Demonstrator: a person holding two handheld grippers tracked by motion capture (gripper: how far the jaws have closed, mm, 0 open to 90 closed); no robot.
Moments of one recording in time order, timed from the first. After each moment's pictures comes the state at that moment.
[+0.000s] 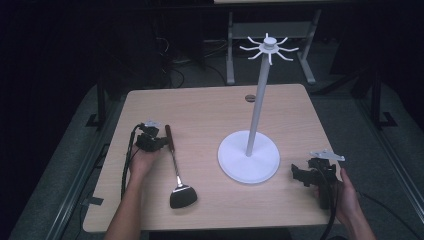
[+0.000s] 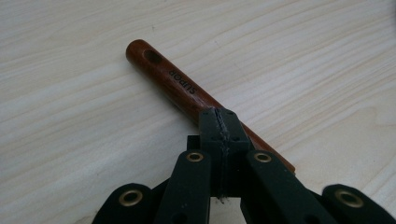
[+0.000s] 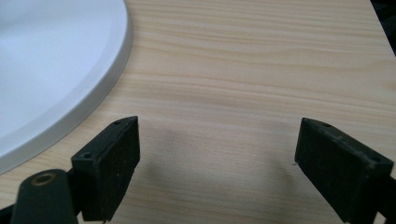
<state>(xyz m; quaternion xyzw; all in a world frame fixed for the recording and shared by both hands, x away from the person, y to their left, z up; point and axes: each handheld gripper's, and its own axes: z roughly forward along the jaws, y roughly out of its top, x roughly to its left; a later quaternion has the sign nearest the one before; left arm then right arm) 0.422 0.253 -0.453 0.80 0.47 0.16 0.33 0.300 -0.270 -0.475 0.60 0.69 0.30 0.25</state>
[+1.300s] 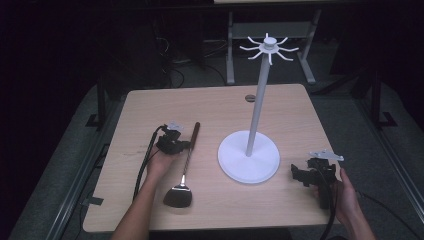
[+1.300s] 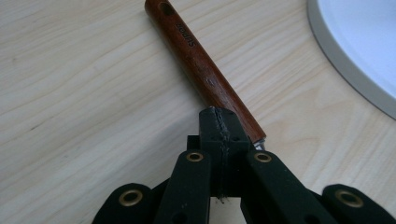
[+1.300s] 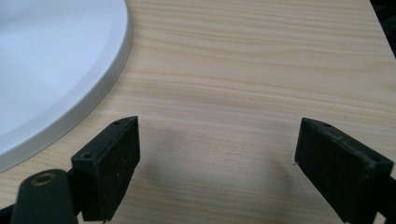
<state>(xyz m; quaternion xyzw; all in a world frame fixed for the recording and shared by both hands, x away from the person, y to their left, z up) 0.418 0.190 -0.460 0.84 0.40 0.12 0.34 0.300 -0.269 -0.475 0.60 0.69 0.30 0.26</state>
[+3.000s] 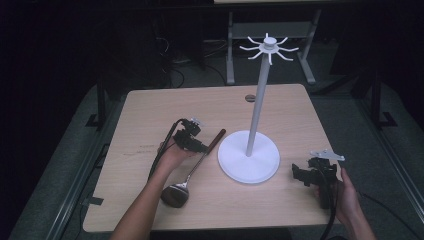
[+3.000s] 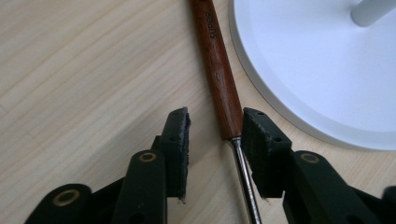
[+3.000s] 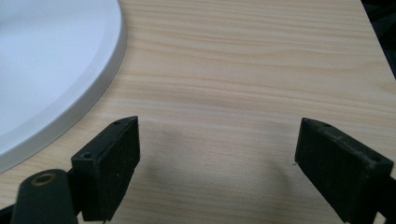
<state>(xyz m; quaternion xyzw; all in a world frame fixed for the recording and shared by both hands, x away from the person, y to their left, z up) 0.423 0.127 -0.421 0.89 0.38 0.05 0.24 0.301 -0.270 -0.474 0.60 0.69 0.30 0.26</state>
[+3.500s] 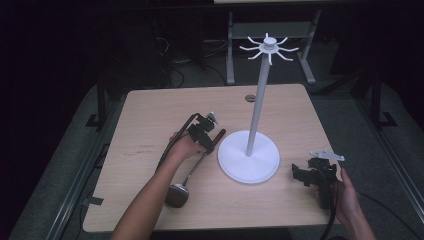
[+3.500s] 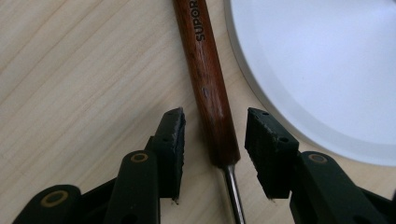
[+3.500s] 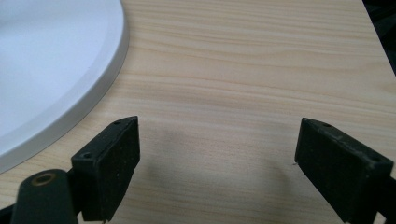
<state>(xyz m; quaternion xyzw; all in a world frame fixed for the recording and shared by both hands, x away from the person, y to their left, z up) 0.446 0.085 -0.425 0.92 0.38 0.03 0.13 0.300 -0.270 -0.474 0.60 0.69 0.30 0.26</state>
